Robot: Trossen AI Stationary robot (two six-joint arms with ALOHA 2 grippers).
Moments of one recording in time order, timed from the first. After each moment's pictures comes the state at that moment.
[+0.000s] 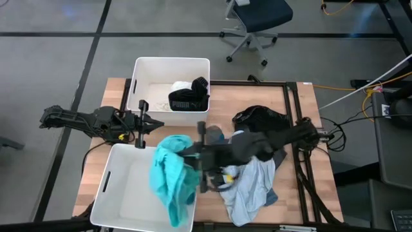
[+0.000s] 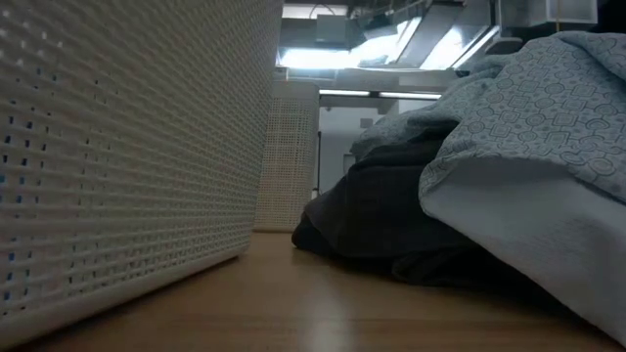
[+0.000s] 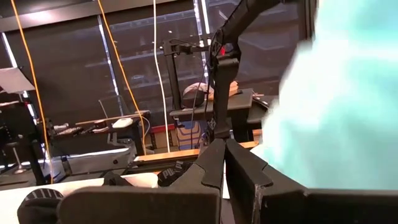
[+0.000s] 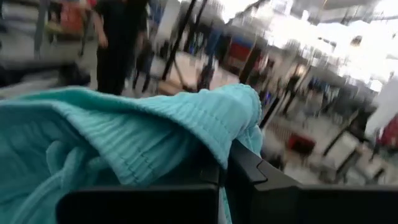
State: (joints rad) left arm -0.14 0.45 0.39 0.22 -0.17 0.19; right arm 0.40 2.03 2.36 -0.28 0.32 -0.39
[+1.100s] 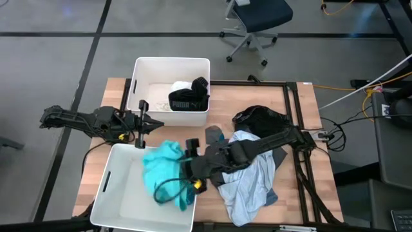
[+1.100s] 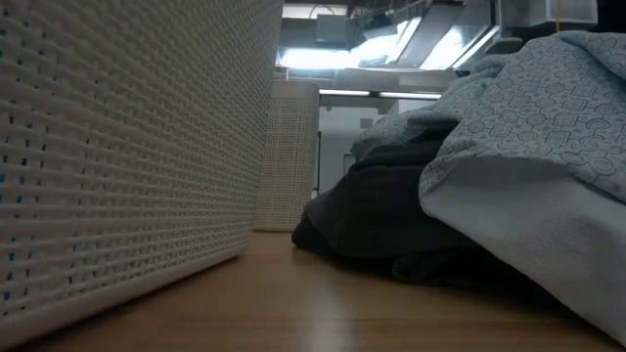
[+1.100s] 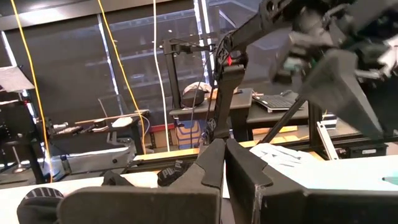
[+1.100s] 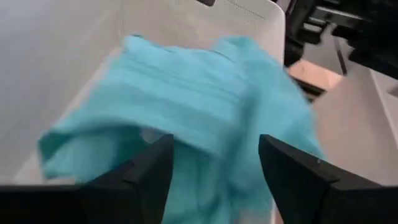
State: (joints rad) left arm -0.14 0.45 0.39 0.22 -0.17 0.19; right arm 0.40 2.17 2.36 -0.84 0.31 -0.10
